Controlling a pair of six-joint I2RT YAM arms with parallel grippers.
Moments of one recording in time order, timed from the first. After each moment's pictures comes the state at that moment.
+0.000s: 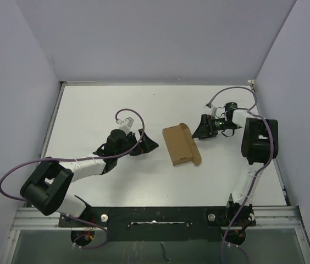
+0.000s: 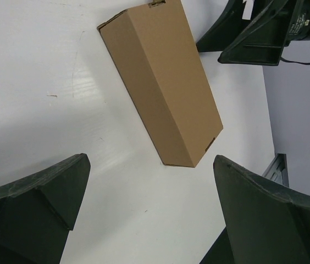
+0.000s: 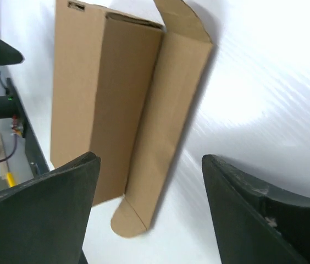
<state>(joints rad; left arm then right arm) -0.61 1.44 0.56 0.47 0.22 -0.85 -0.06 2.06 1.33 -0.64 -1.02 -0.28</state>
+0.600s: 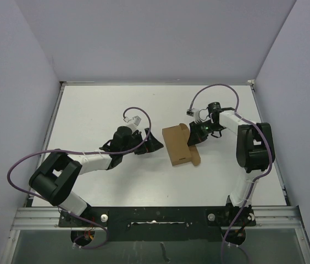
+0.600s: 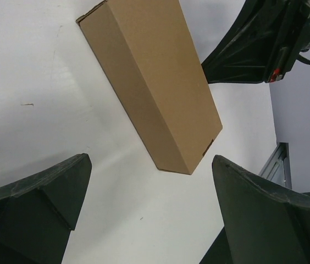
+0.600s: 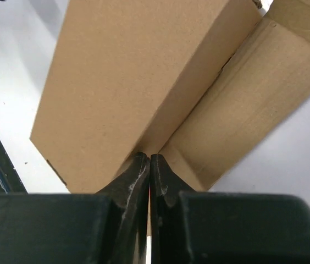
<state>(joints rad) -0.63 1.55 0.65 0.47 0.26 -0.83 0.12 1.90 1.27 -0.74 -0.79 -0.49</state>
